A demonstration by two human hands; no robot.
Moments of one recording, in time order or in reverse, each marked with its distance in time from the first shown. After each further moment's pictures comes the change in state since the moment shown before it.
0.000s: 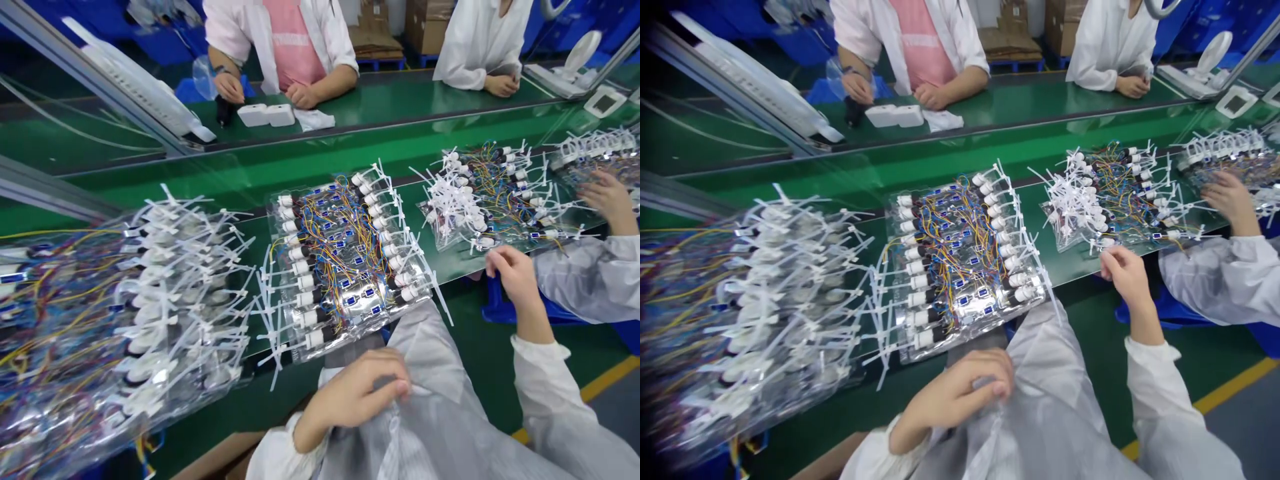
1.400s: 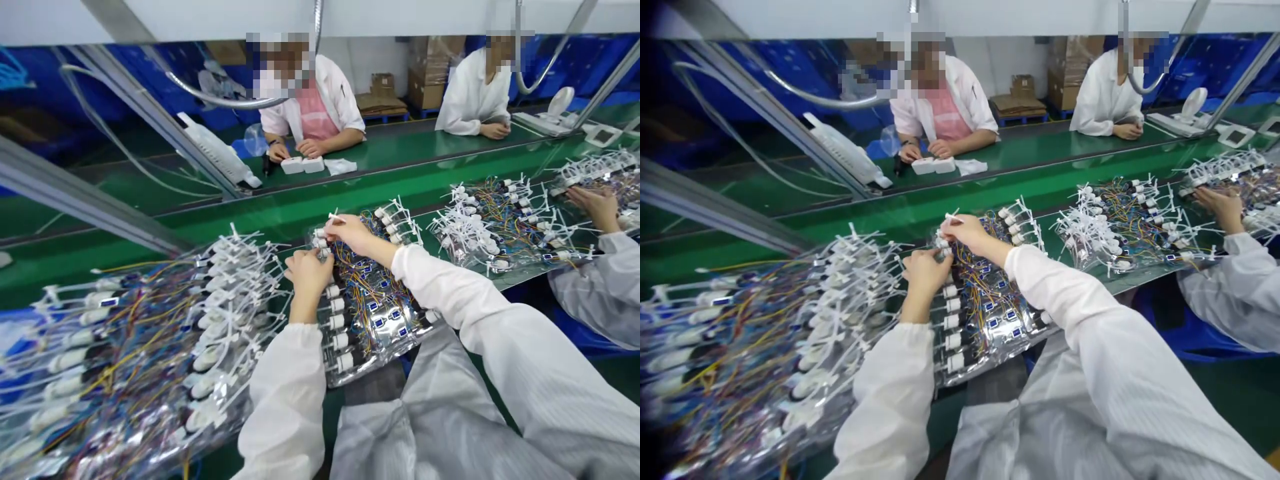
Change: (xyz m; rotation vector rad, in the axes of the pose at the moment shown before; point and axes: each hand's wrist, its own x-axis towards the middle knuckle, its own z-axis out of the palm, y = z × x) left_hand 0.048 -0.015 -0.259 1.009 1.151 -0.706; right_hand 0.122 -0.341 0.299 1.149 -0.728 0.162
